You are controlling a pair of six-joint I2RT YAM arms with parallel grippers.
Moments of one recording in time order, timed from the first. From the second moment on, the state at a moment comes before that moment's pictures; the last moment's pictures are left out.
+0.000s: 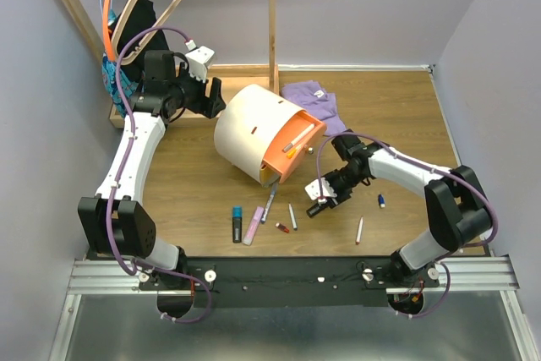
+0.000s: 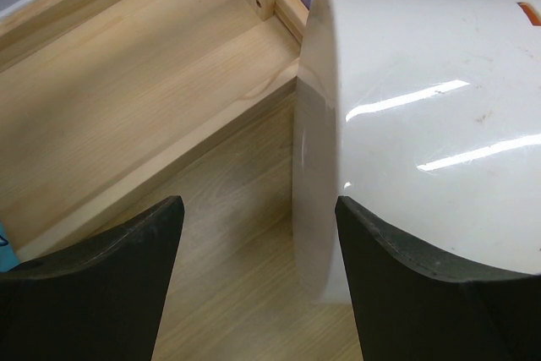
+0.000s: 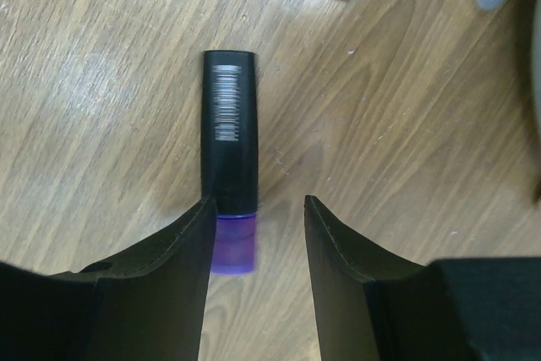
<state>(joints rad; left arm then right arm) -0.08 1.48 1.46 -0.58 0.50 0.24 0.49 1.56 0.90 -0.75 -0.61 -1.67</state>
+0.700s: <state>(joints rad) -0.08 1.48 1.46 -0.56 0.50 0.24 0.50 1.57 0.89 -0.82 -0.56 -1.58</state>
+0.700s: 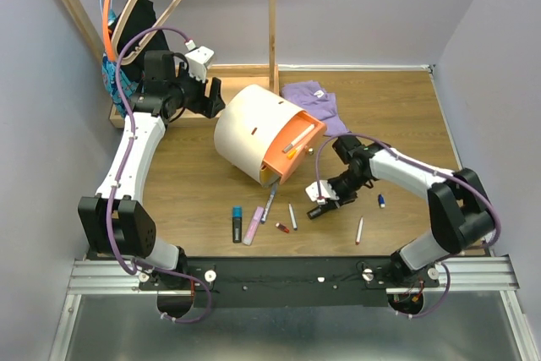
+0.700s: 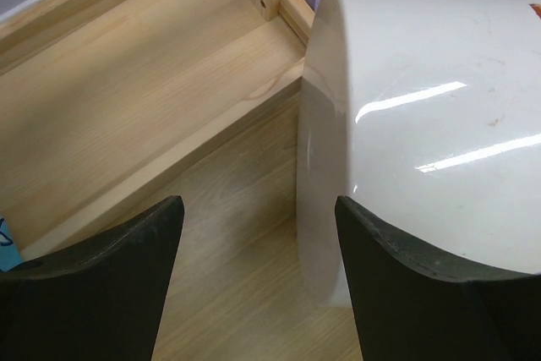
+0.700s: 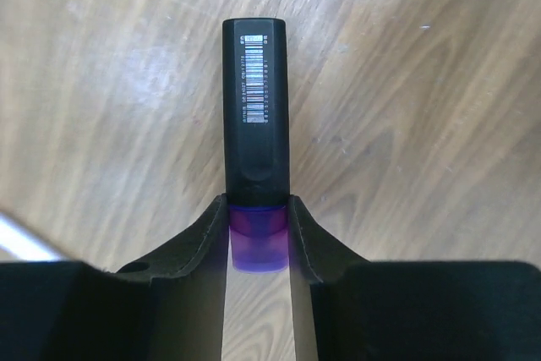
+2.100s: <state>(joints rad) -0.05 1.38 1.42 -0.52 0.51 0.21 0.45 1.49 1.62 -0.88 -0.40 -1.91</state>
